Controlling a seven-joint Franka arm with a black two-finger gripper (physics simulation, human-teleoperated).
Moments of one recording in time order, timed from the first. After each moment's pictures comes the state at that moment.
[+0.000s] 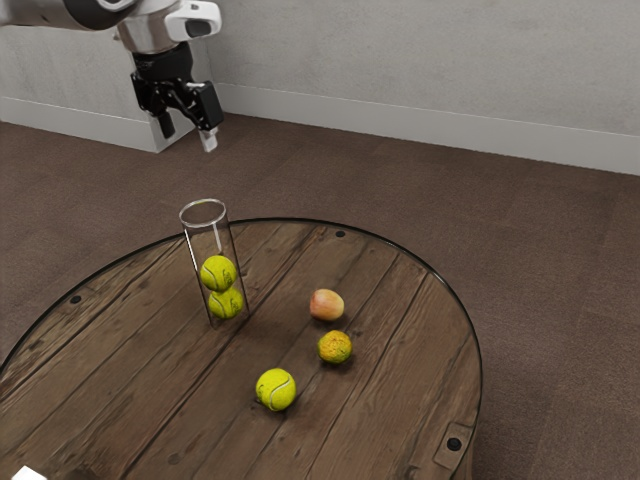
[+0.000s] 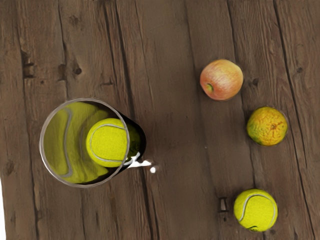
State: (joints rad) arm -0.05 0.04 0.04 -1.47 0.01 1.58 0.12
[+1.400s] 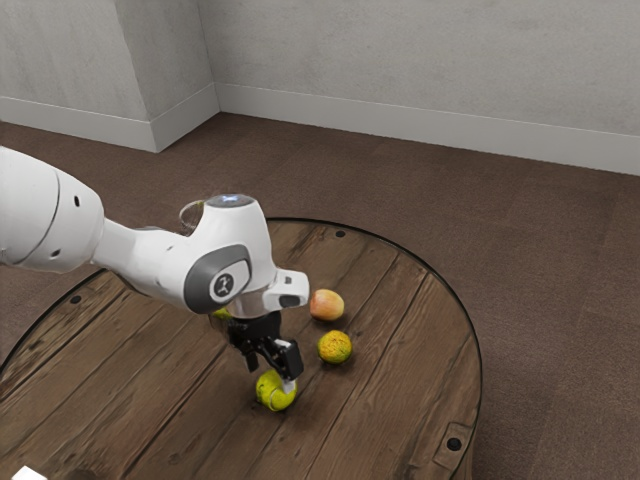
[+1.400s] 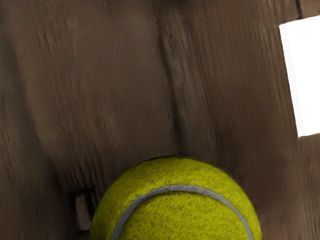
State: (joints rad) arm -0.19 0.17 -0.04 -2.27 -0.15 2.36 0.11
